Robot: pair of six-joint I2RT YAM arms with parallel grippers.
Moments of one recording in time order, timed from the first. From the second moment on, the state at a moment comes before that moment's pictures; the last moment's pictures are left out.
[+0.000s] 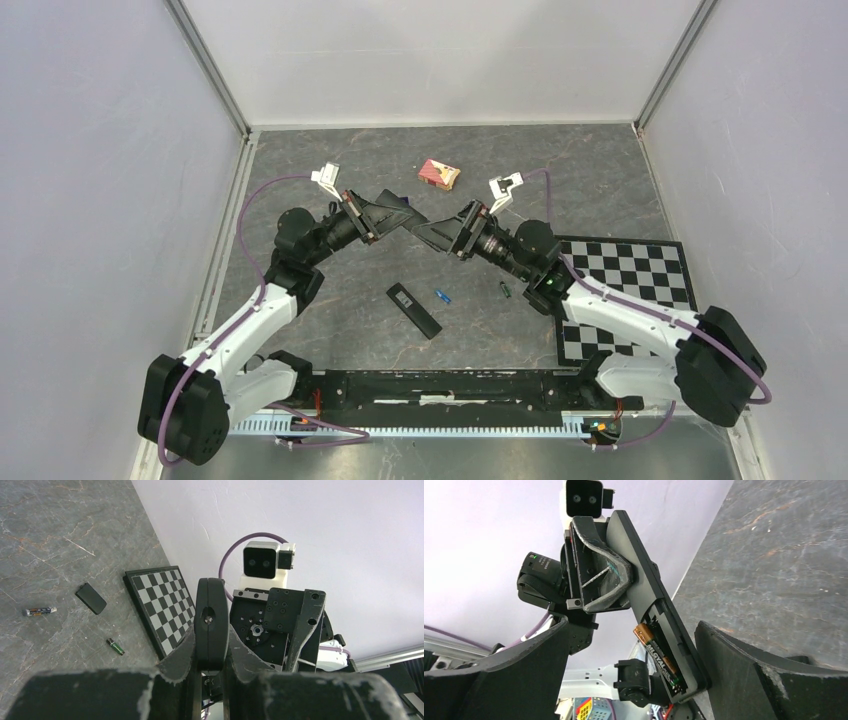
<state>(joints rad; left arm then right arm) -0.38 1.03 0.59 0.56 0.56 -1.15 0.81 1.20 0.67 0.62 -0.18 1.06</state>
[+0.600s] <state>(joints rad) -0.38 1.01 0.59 0.58 0.56 -1.15 0.79 1.26 0.64 0.76 -0.24 1.20</state>
